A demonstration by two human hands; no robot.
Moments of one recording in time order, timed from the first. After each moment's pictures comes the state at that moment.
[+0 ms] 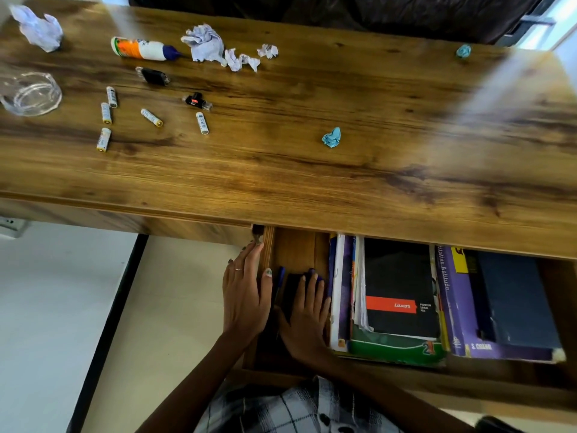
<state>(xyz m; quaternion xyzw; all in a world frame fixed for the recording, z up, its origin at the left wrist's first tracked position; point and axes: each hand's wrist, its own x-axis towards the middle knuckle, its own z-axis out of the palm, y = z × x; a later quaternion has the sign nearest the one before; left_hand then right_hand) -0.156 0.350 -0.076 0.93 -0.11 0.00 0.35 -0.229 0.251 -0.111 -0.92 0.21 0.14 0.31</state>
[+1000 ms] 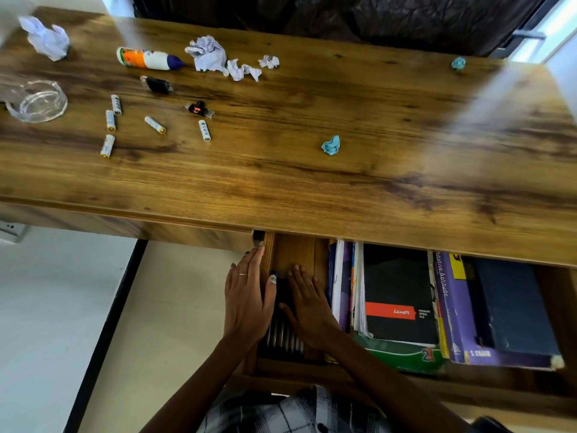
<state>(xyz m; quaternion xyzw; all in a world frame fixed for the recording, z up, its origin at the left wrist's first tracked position) -0.156 0.349 -0.077 0.93 -0.12 -0.02 0.33 -0.202 0.210 -0.110 -0.95 0.00 0.19 0.25</state>
